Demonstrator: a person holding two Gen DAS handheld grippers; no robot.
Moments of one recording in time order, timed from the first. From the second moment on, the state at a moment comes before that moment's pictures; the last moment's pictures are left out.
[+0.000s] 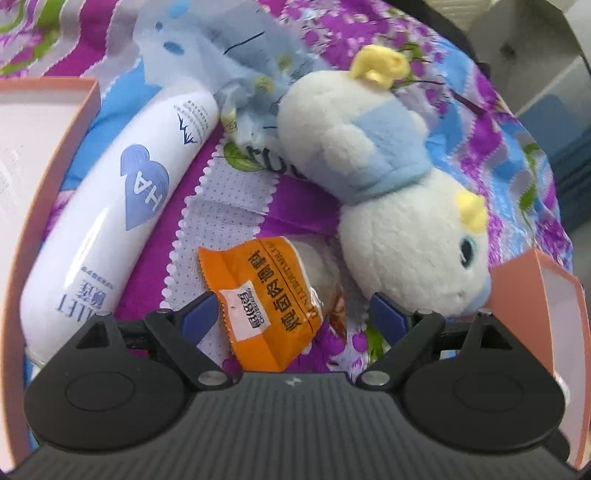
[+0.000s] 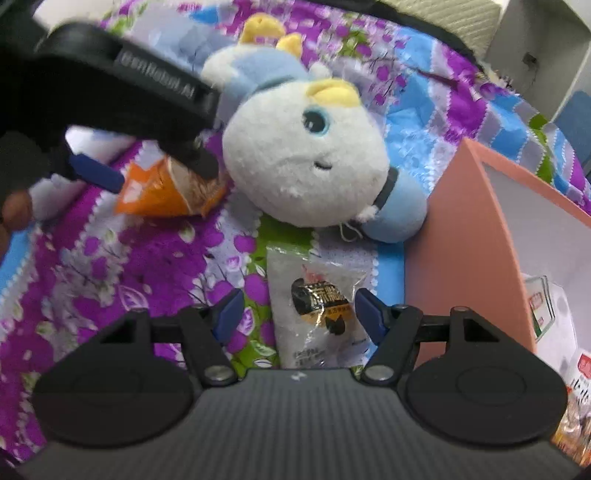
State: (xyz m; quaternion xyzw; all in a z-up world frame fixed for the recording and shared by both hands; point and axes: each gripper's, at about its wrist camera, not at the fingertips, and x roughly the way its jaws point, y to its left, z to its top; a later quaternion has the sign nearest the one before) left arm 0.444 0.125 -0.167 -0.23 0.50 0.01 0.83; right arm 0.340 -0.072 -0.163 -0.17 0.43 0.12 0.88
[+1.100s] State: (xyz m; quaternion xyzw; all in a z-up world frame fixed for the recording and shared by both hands) left arm 0.399 0.117 -0.155 -0.13 0.45 -0.01 0.89; right arm 0.326 -0.096 -0.158 -0.07 0.42 0.15 0.89
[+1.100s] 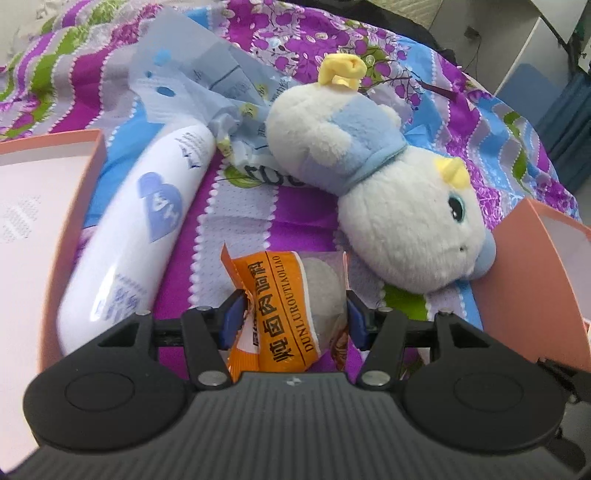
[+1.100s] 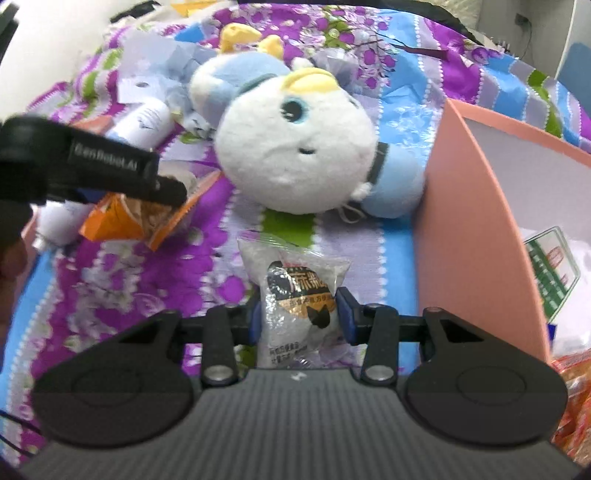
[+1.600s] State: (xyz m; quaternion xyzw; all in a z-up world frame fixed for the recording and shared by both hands) left arm 0.274 0.119 -0.111 -0.14 0.41 0.02 0.90; right arm 0.248 -0.108 -0.118 0.00 0.39 0.19 0.90
